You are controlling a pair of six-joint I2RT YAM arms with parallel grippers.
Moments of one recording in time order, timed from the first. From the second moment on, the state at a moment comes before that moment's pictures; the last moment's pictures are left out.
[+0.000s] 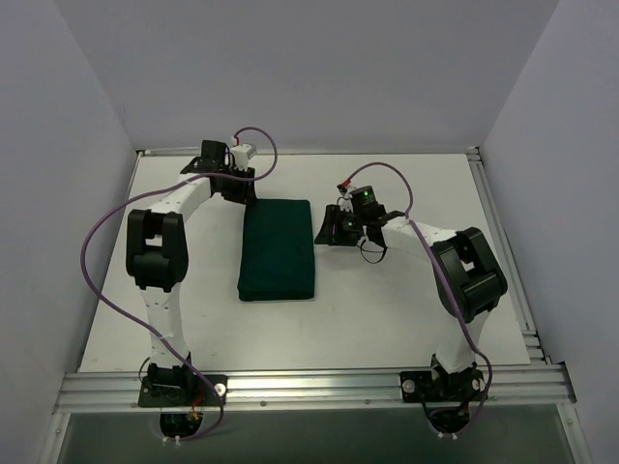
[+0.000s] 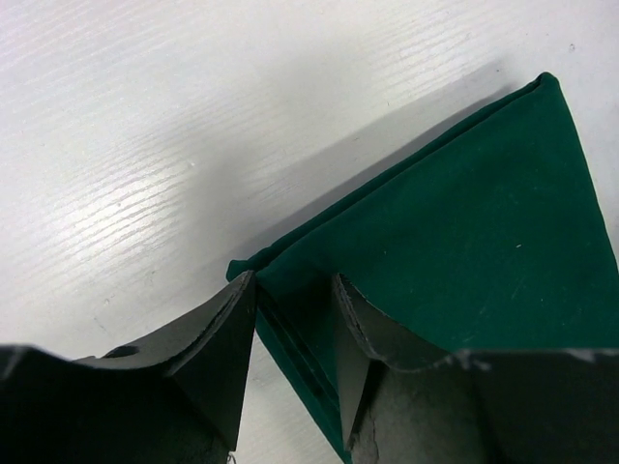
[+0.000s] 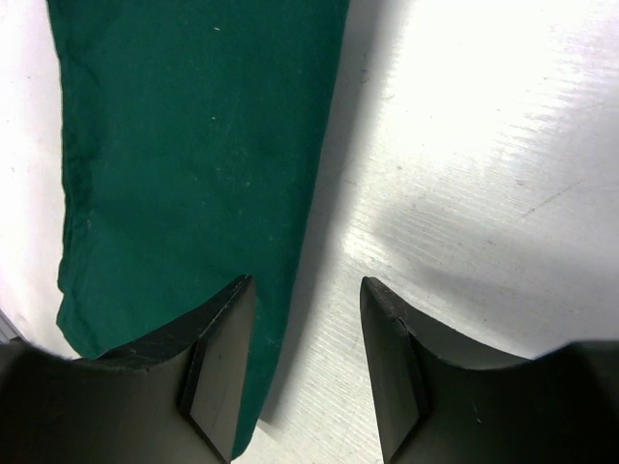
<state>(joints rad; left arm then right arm) -0.16 2.14 1.72 -0.46 0.39 0.09 0.46 1.84 1.09 -0.04 -0.37 0.50</state>
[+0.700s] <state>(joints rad) -0.21 2.04 1.71 -0.47 0.45 0.01 0.62 1.76 1.21 -0.09 -0.11 0.46</state>
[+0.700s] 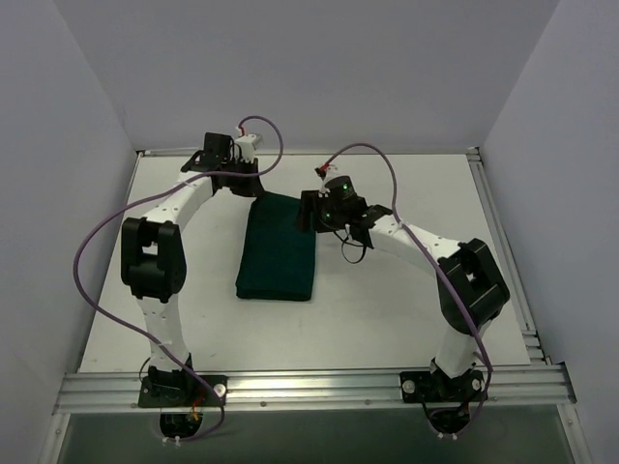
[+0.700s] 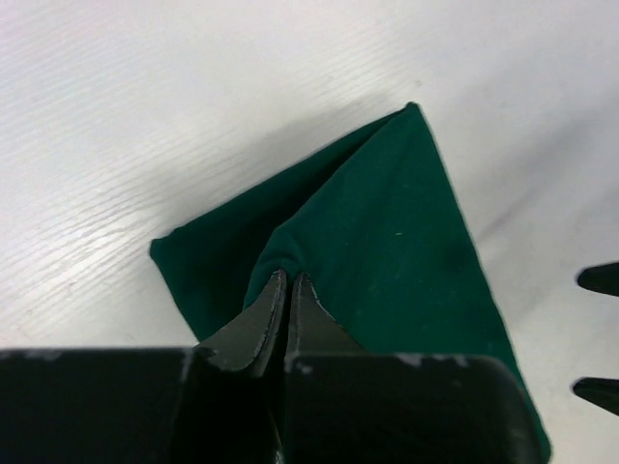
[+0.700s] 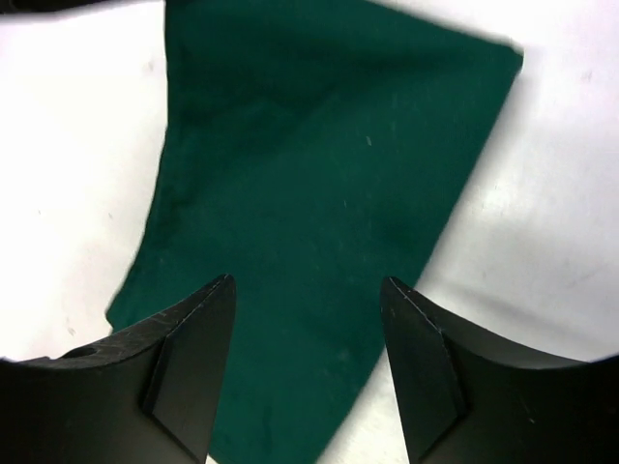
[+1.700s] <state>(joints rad) -0.24 2.02 1.65 -0.34 0.62 -0.35 0.75 2.05 1.35 0.37 0.23 0.58</state>
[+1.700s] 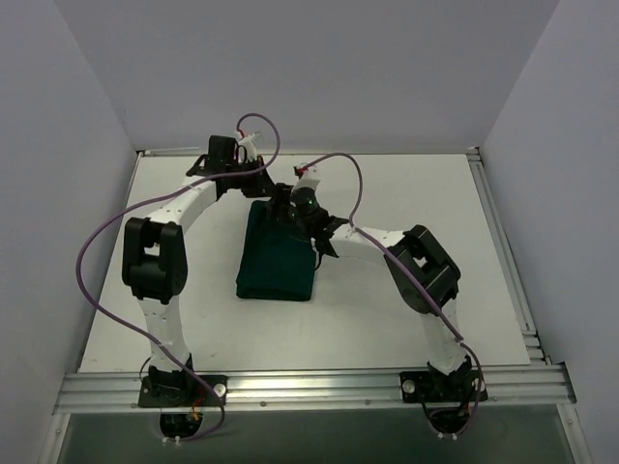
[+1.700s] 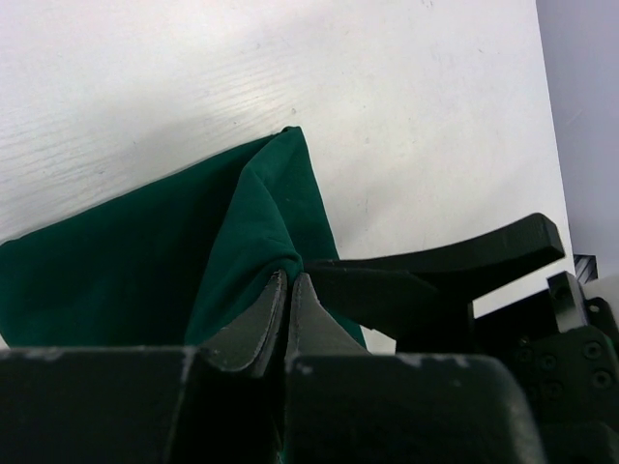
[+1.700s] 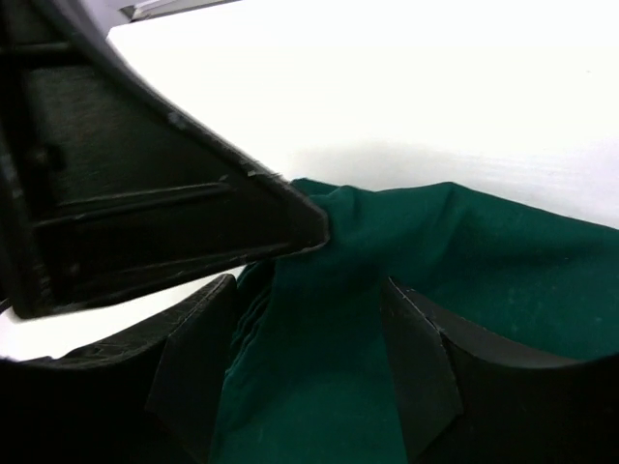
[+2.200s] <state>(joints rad) -0.24 2.02 1.62 -0.30 0.61 -0.37 0.77 2.16 1.43 0.36 0.37 0.63</state>
